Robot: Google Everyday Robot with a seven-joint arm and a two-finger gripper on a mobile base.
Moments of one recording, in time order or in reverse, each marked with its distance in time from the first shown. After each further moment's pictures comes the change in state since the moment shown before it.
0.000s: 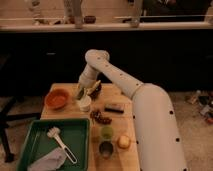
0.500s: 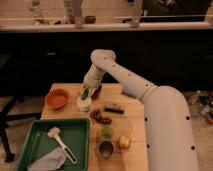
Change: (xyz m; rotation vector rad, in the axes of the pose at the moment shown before) arm -0.009 0.021 -0.024 0.002 0.031 0.024
